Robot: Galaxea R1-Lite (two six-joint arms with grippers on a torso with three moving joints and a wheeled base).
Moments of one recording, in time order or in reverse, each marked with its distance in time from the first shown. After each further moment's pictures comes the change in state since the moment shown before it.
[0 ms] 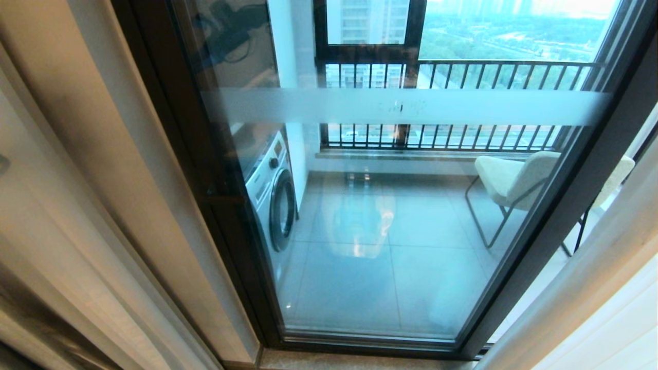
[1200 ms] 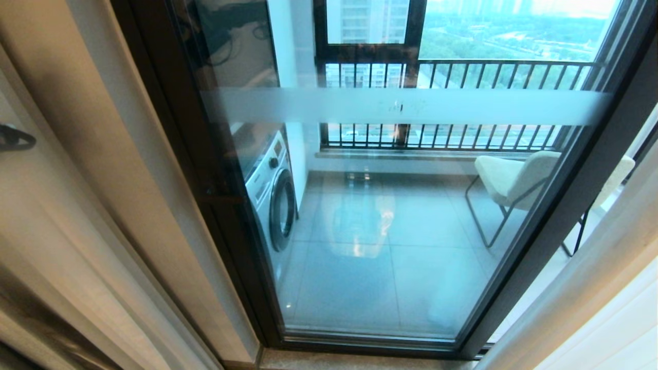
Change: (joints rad) left arm 0.031 0.248 -0.304 0.102 -0.093 -0.002; right arm 0.000 0.000 0.000 0.000 0.000 0.000
